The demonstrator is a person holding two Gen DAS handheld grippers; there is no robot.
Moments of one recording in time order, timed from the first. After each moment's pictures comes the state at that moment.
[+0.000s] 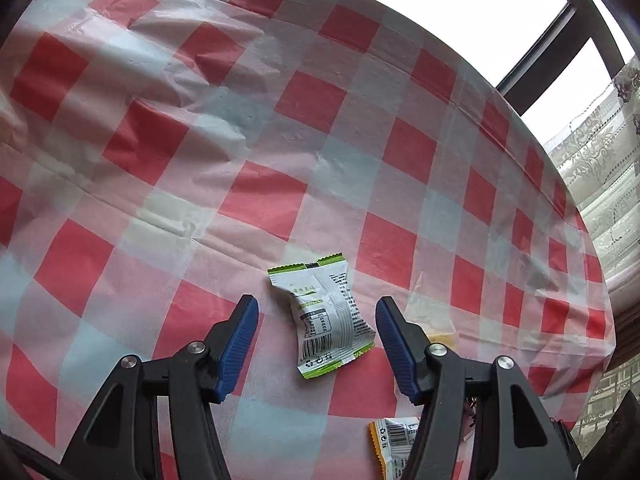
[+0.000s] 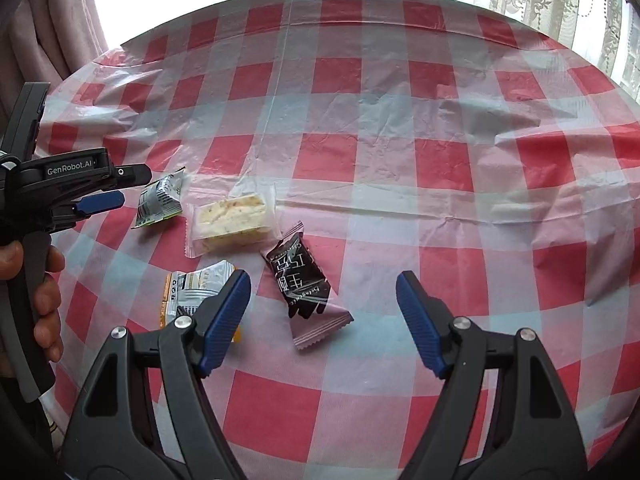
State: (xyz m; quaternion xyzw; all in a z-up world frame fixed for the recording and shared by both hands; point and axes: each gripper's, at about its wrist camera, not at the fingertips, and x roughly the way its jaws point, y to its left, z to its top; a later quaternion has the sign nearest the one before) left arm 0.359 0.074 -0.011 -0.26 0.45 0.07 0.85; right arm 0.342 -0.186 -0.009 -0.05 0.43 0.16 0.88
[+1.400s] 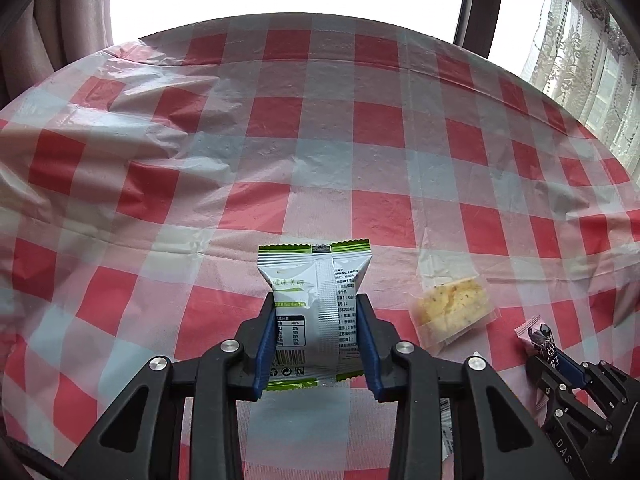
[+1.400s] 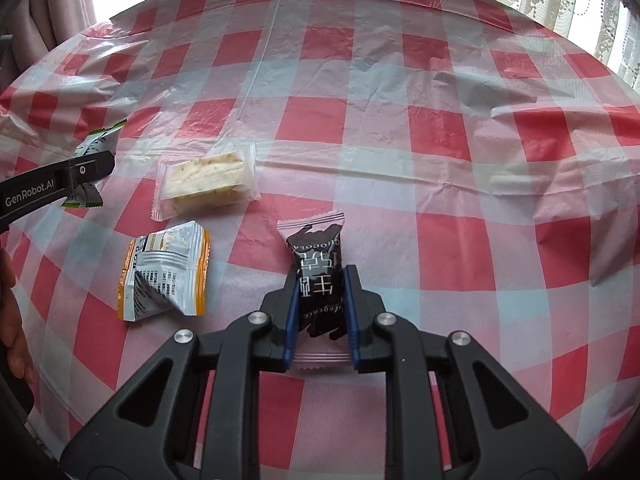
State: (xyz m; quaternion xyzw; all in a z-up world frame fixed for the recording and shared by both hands) left arm 0.318 0.012 0.000 -0.09 0.42 0.09 0.90; right arm 0.329 -0.189 -0.038 -0.07 0.44 0.13 0.89
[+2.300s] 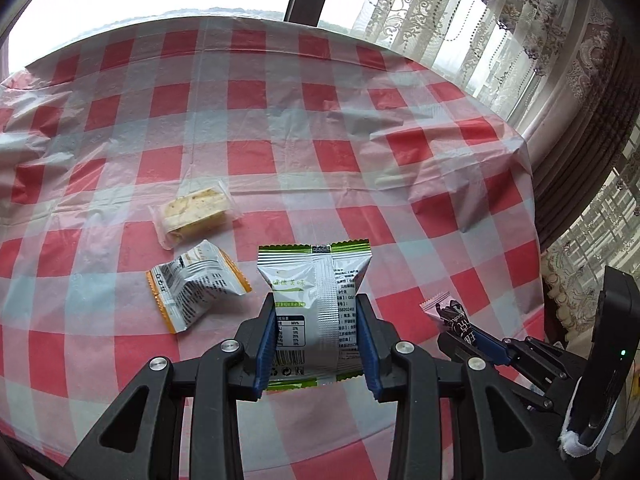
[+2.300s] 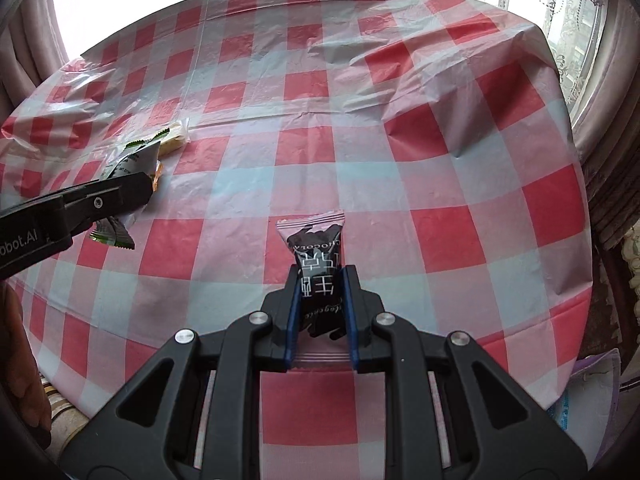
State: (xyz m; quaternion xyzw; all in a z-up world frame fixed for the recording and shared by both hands) left arm 0.251 -0.131 0.022 -0.09 0.44 -0.13 0.88; right arm 0.226 -0.302 -0.012 -0.02 0.45 0.06 0.89
